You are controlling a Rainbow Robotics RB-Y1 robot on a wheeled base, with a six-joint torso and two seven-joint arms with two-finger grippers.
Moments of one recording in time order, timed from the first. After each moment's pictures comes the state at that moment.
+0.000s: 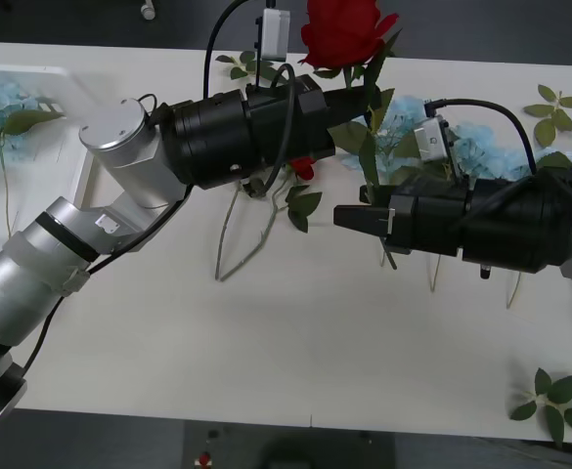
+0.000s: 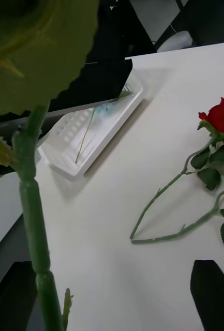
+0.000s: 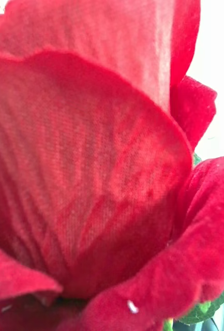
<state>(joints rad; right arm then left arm) -0.45 -1.12 0.70 -1.94 -2.24 0.38 2.34 -0.70 0.45 -0.51 -1.46 2.36 0.72 -2.67</state>
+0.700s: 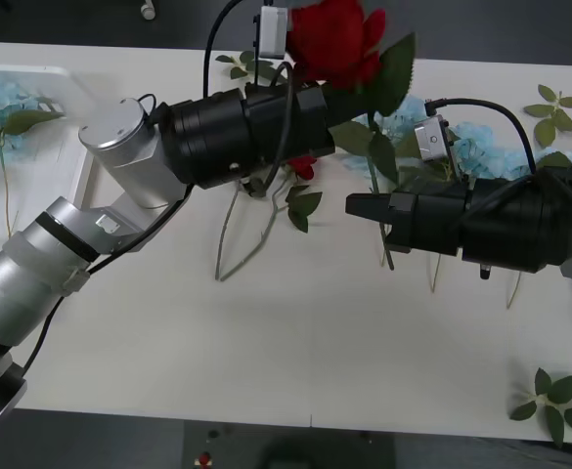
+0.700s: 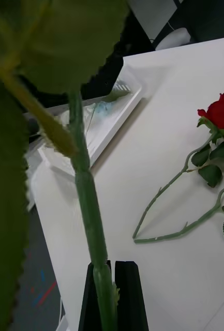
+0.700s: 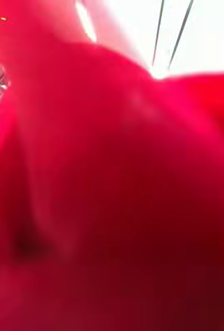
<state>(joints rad) -0.45 -1.12 0.70 -1.94 -2.24 0.38 2.30 -0.70 0.45 -0.51 -1.46 2.39 0.72 -2.67</state>
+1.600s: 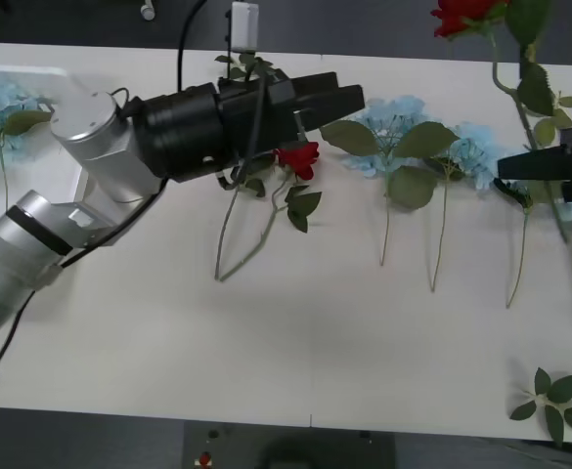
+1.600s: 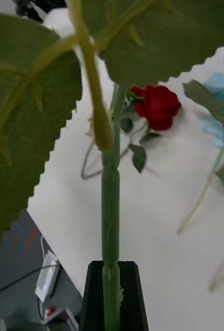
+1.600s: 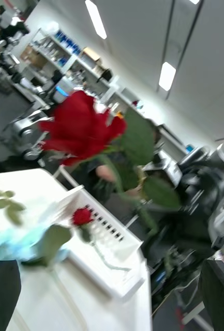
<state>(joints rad) -0.57 -1.73 0.71 -1.91 -2.60 0.67 2.24 -0.70 0.56 -0.51 -1.46 2.43 0.72 -2.67</state>
